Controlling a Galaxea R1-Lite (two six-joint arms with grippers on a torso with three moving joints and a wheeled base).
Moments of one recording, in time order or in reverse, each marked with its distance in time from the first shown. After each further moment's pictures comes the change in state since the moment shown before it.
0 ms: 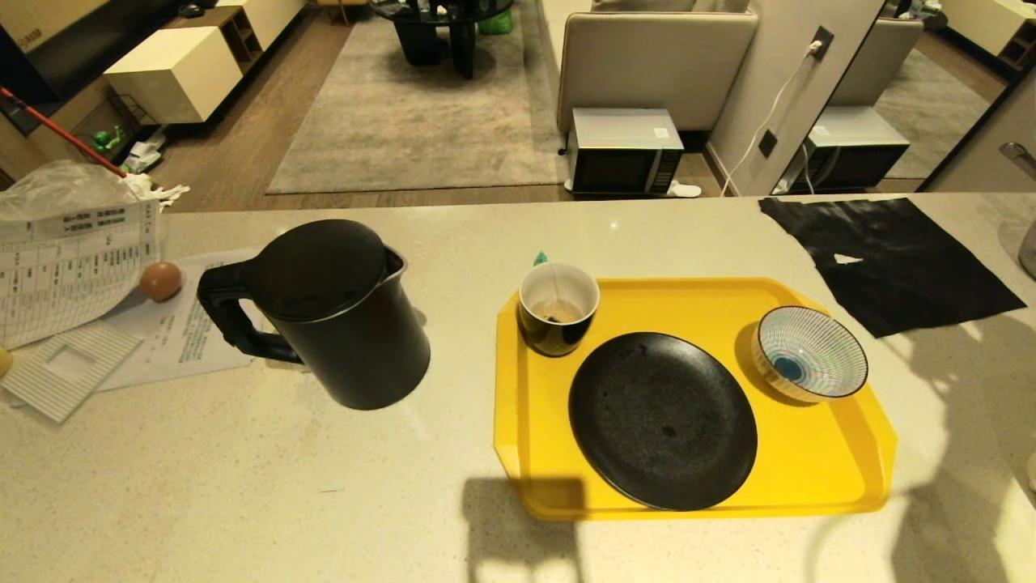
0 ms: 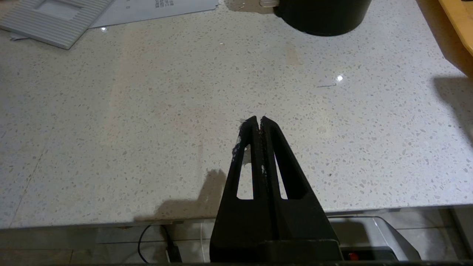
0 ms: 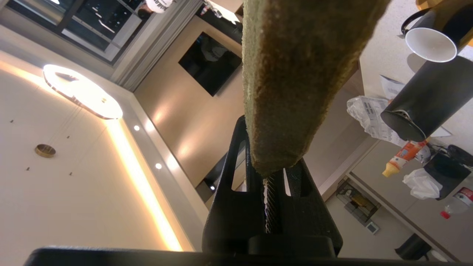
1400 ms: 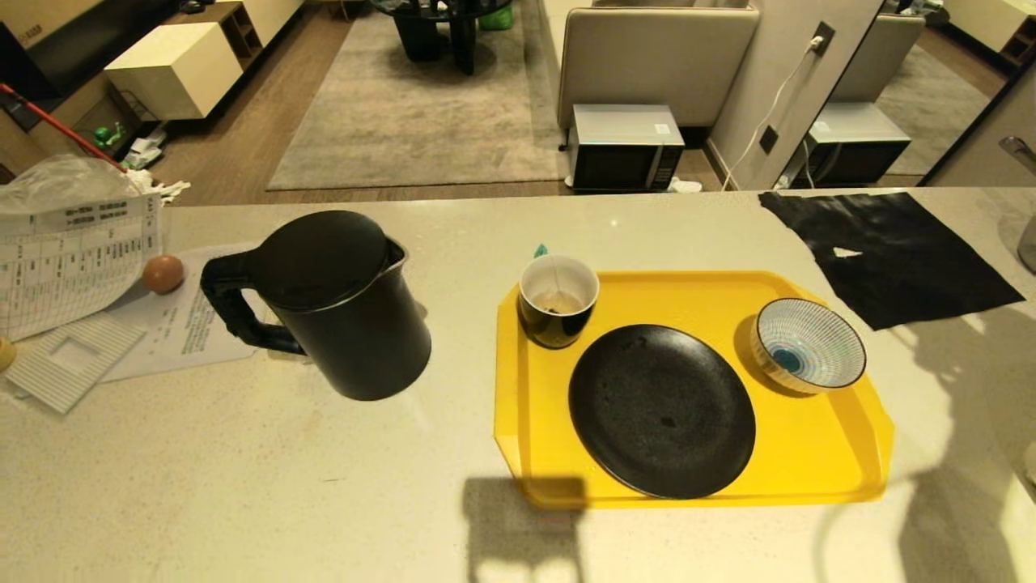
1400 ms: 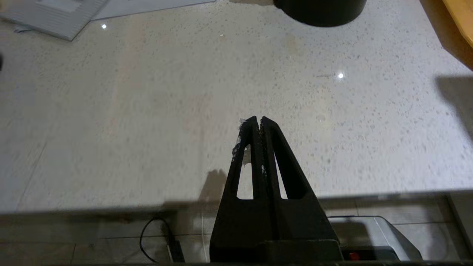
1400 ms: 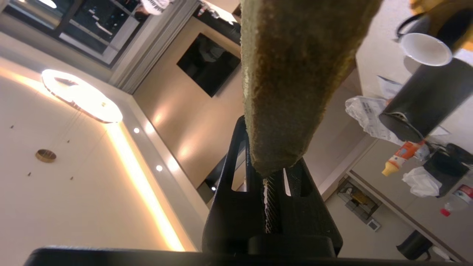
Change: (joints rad) left arm 0.000 0.000 0.000 0.000 0.000 0.000; right arm 0.011 0.035 0.000 -0.019 -0.002 0.000
